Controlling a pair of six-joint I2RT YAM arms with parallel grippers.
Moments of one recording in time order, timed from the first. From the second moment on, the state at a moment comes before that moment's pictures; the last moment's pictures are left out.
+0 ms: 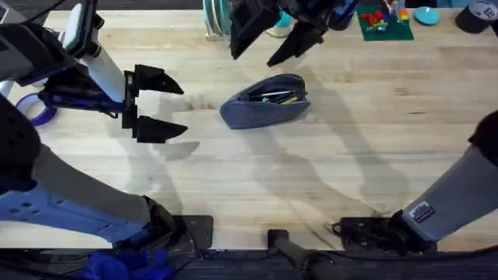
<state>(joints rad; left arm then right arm) 0.53 1.79 1.13 -1.42 0.96 2.06 0.45 1.93 2.00 -1.38 -0.70 0.10</state>
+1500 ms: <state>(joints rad) 0.53 1.79 1.13 -1.42 0.96 2.06 0.44 1.94 1.72 -1.18 -0.56 0.25</state>
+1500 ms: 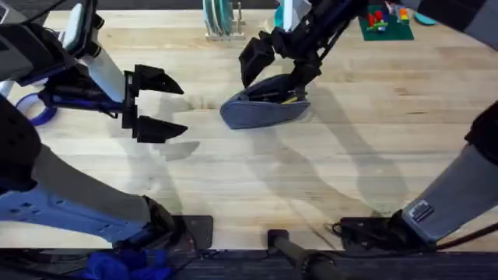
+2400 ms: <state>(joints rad) 0.53 1.79 1.13 -1.42 0.96 2.06 0.53 1.95 1.61 -0.97 -0.66 0.34</state>
